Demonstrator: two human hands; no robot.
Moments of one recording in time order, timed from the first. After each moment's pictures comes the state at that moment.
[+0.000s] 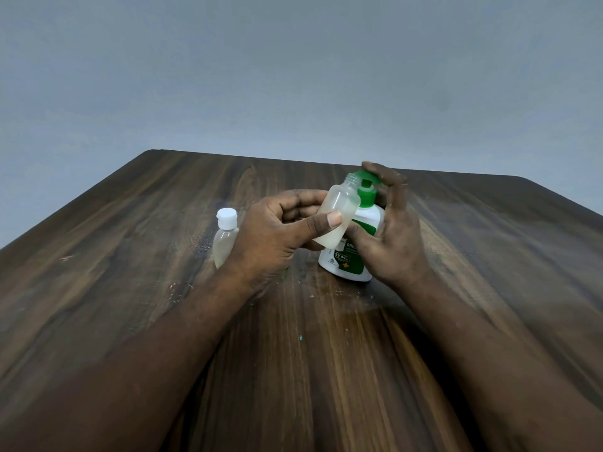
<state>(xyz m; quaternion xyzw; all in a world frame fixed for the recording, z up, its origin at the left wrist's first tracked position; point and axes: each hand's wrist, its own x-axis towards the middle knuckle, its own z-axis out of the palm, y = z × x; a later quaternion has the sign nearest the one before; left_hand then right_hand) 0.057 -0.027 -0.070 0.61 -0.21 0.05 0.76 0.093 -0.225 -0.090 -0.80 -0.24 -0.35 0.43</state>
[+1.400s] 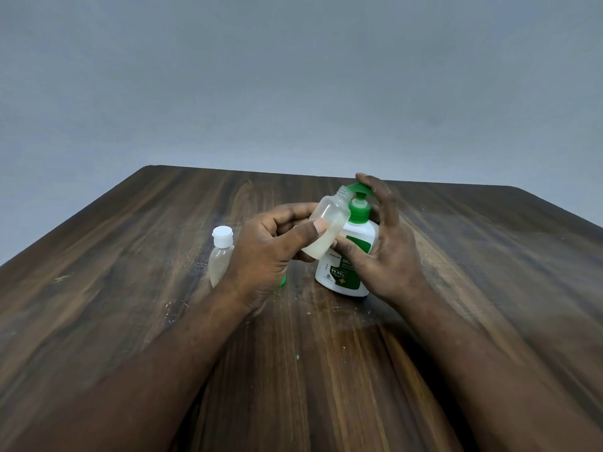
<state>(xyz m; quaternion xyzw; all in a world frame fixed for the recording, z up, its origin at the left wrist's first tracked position) 0.063 -0.027 -0.072 0.61 -0.20 0.07 0.77 0.089 -0.225 -0.087 -0.79 -0.25 -0.32 0.45</state>
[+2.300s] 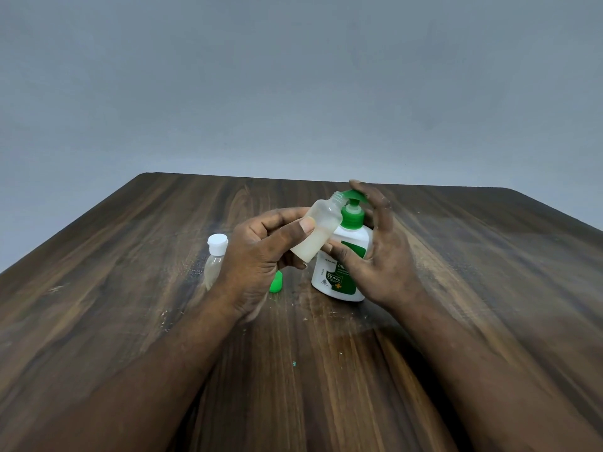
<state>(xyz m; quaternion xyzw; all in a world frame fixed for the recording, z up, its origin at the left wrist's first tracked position) 0.069 -0.023 -0.074 0.58 -0.18 0.06 0.79 0.090 -0.226 -0.087 -0.79 -0.26 -0.33 0.45</state>
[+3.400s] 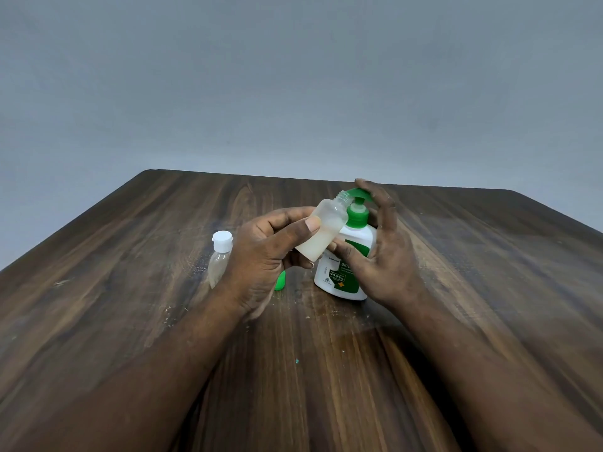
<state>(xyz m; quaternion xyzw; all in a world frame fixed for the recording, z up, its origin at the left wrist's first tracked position) 0.064 -0.025 -0.071 0.56 -0.18 0.03 0.81 0.089 -0.225 -0.087 -0.80 -0.25 -0.33 0.44</state>
